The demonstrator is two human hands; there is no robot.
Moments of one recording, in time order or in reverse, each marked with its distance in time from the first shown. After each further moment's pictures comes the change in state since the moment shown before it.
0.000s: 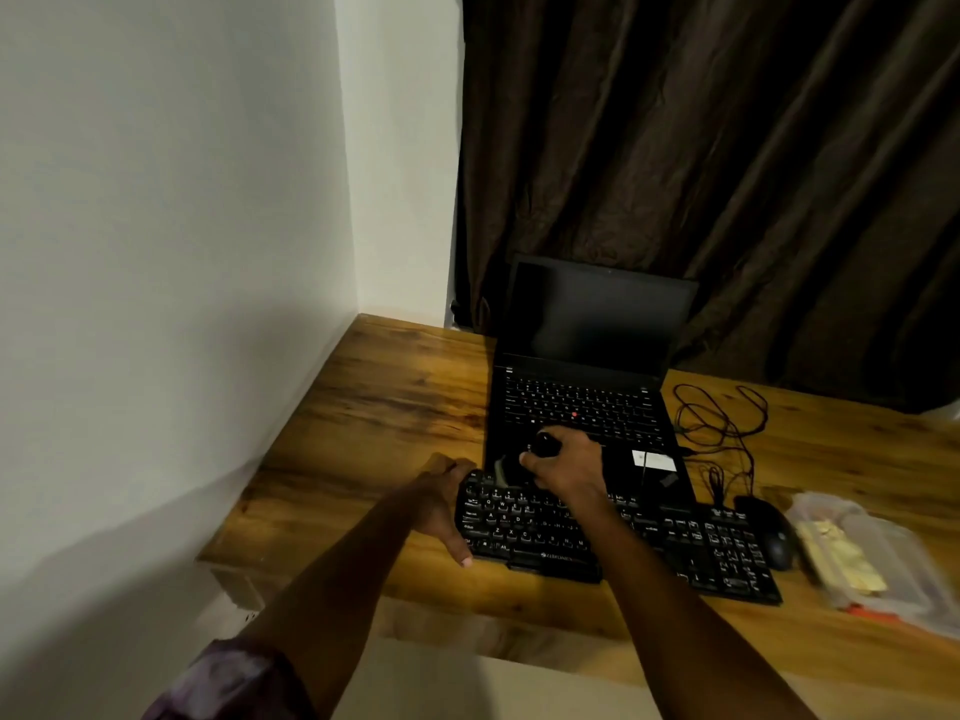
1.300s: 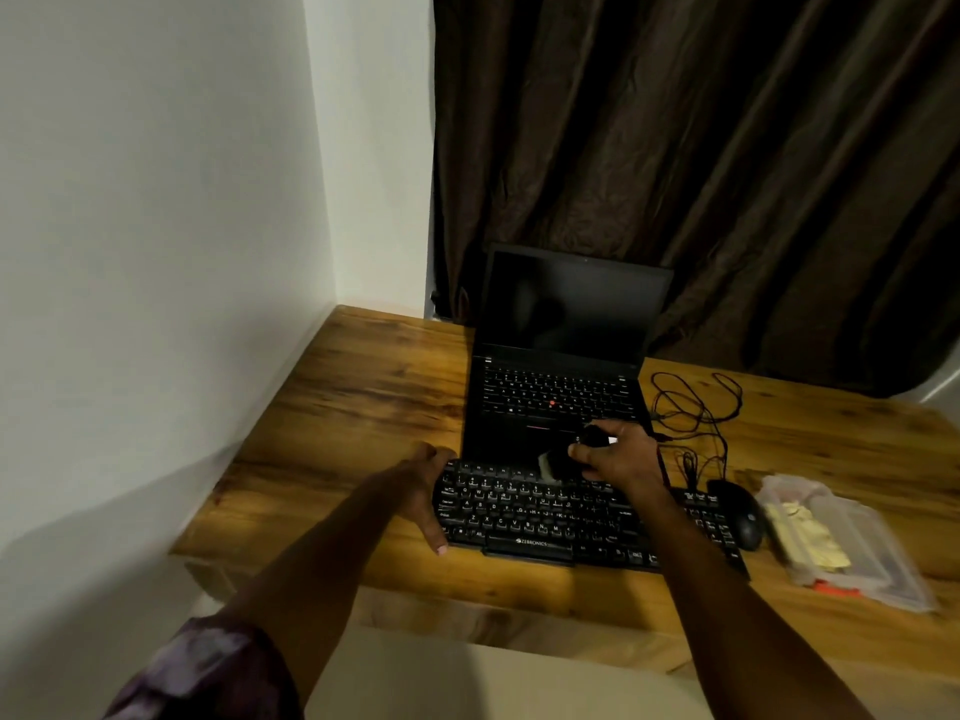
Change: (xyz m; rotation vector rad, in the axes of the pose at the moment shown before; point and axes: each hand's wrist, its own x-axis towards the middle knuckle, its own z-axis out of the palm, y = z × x) left_hand 0.011 0.004 0.000 0.056 -0.055 -0.052; right_hand 0.010 0.052 -0.083 0.078 0.024 0.095
